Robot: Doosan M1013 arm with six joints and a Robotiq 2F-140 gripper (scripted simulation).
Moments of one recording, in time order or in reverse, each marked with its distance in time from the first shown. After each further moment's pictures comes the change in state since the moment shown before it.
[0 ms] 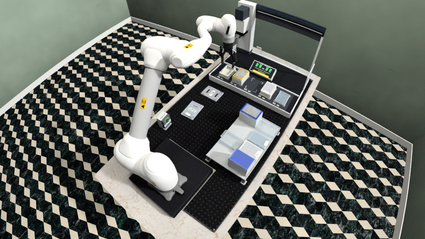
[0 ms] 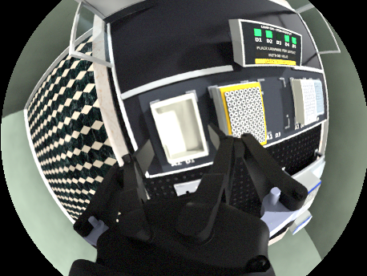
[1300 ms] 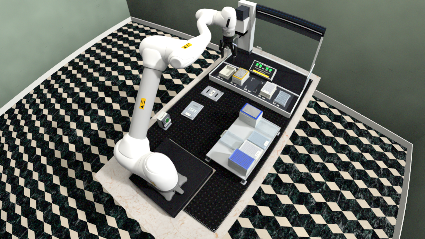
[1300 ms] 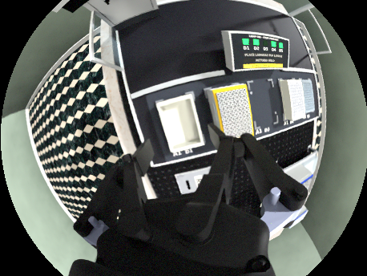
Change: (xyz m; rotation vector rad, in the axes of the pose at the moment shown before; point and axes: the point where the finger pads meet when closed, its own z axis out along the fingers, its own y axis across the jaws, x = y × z) arm 0.000 0.000 -0.058 0.000 0.000 0.000
